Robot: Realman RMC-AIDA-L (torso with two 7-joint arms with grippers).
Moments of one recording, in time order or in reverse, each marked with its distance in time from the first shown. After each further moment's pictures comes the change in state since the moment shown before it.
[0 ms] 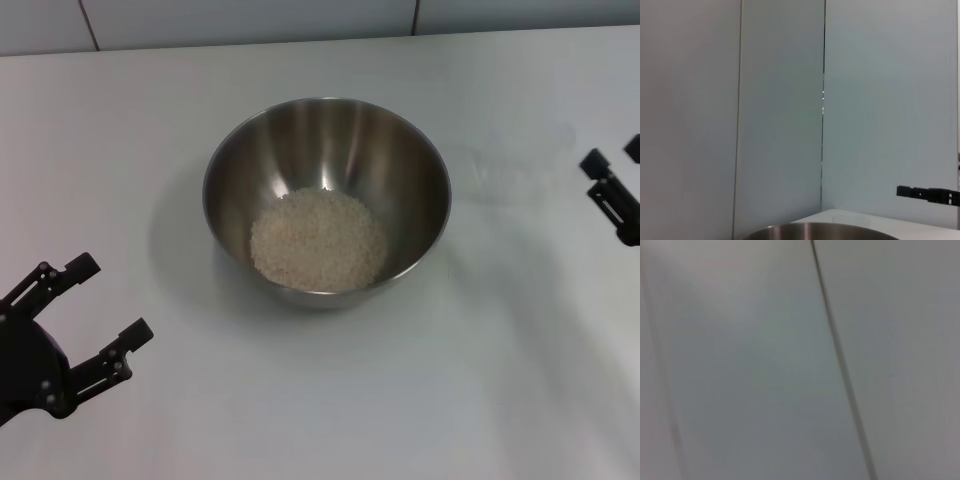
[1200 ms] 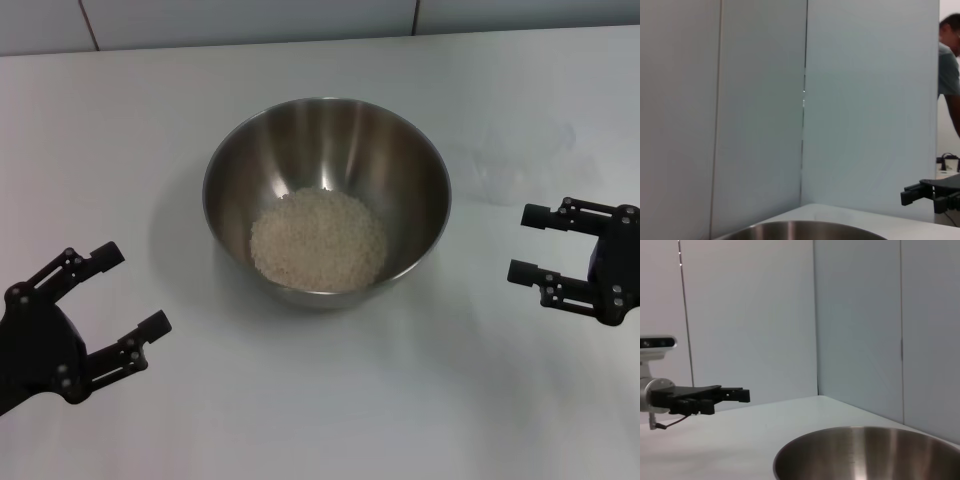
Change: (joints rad) left arm -0.058 0.015 0.032 0.008 0.021 -0.016 -0.049; right arm 0.060 -0.153 0.129 -0.330 -0.802 -0.161 0.293
